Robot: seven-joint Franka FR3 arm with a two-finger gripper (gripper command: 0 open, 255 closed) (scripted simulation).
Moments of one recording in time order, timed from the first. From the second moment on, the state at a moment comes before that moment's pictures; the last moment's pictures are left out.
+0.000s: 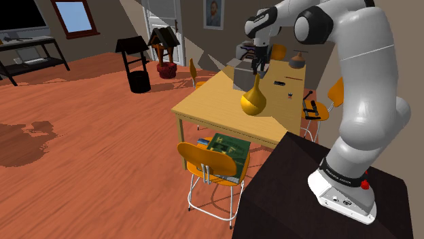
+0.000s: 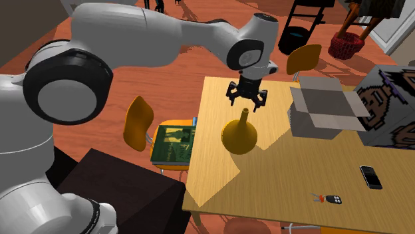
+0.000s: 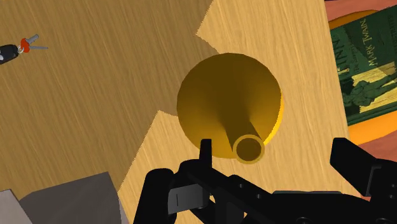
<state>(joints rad) -0.28 0.57 -0.44 -1.42 0.19 1.87 -0.70</state>
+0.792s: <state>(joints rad) -0.31 0.66 -0.43 -1.40 0.22 1.93 -0.72</state>
